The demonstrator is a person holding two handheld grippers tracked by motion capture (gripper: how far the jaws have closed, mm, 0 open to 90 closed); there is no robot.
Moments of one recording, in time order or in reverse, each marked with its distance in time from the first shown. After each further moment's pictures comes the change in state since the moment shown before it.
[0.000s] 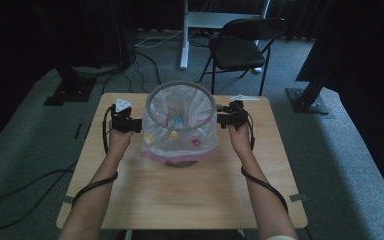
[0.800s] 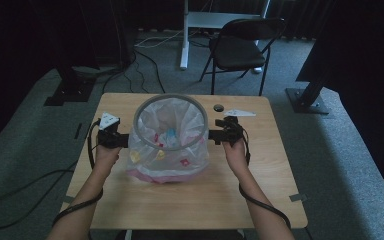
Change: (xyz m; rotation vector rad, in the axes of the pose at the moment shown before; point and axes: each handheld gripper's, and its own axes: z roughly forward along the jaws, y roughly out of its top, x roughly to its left) left arm 0.003 -0.031 -0.055 -0.029 -0.041 -0.004; right arm 0.047 -0.033 -0.022 0.000 0.074 -0.023
